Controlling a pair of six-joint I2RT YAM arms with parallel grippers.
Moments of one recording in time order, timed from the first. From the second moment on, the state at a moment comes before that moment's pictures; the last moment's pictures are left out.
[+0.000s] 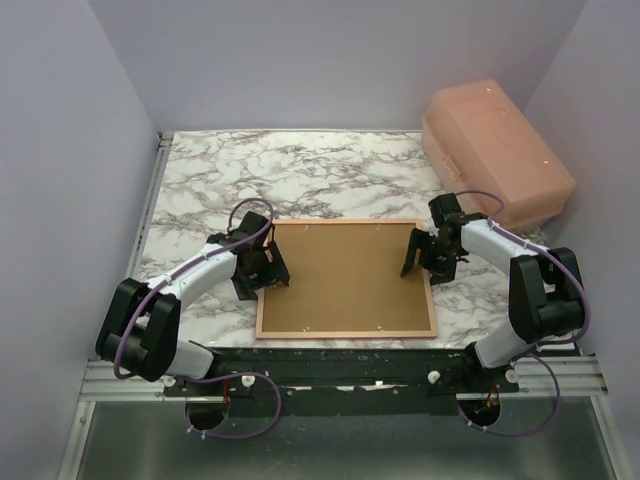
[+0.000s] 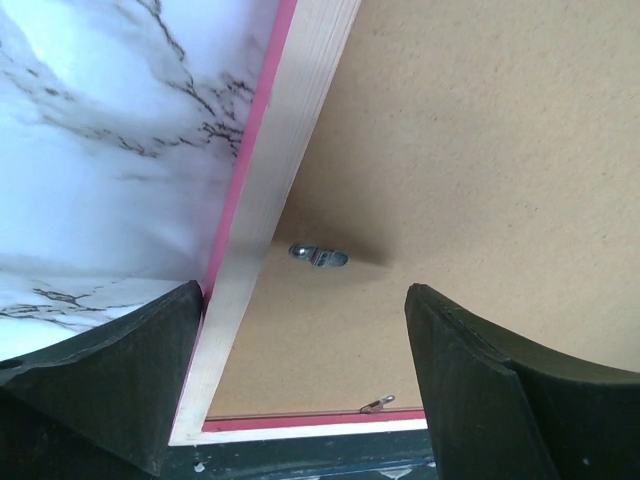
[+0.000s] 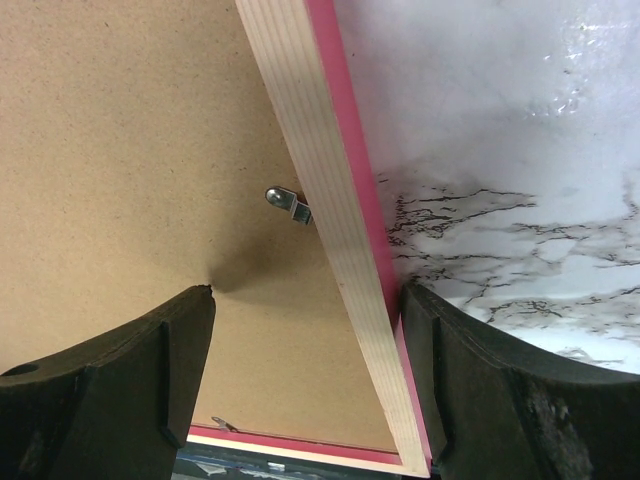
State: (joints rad) left arm -0.43 1.38 0.76 -0.64 0.07 -0.85; right arm 0.21 1.58 0.90 -0.66 -0.15 0.50
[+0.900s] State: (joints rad) left arm -0.40 1.49 0.83 -0.66 0.00 -0.75; right arm 0.21 1.58 0.89 -0.66 -0.16 0.50
